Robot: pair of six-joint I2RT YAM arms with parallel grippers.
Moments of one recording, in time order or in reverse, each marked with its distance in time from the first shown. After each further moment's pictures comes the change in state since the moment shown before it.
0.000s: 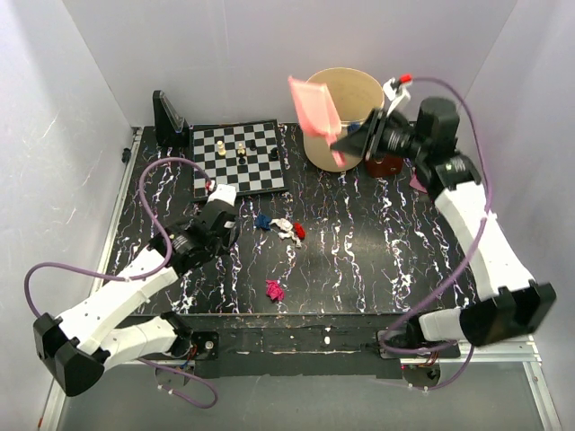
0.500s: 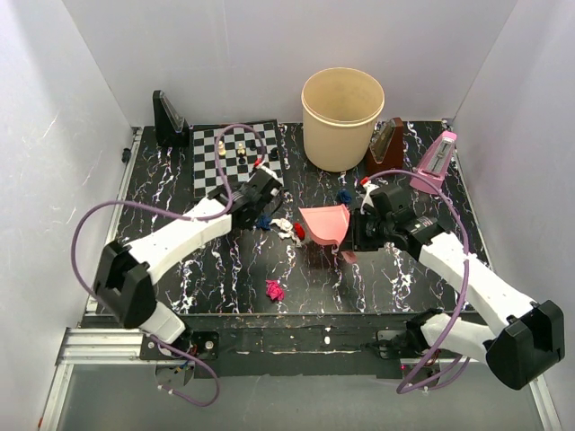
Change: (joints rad) left arm 0.000 0.486 0.290 -0.015 -0.121 0.229; right arm 0.291 -0.292 -0.627 -0.393 0.536 -0.189
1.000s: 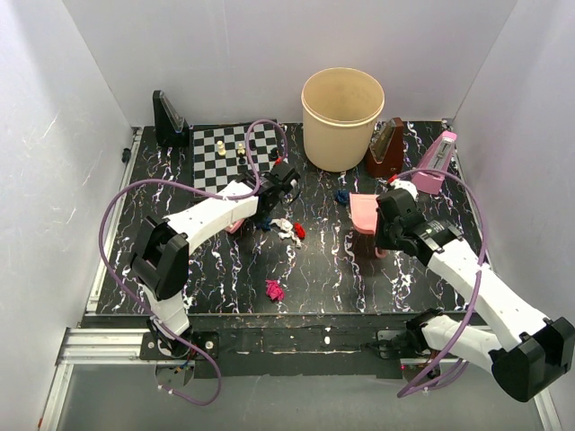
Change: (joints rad) left arm 0.000 0.299 0.210 -0.062 0.029 0.066; right arm 0.021 -0.091 0.003 -0.170 0.505 0.063
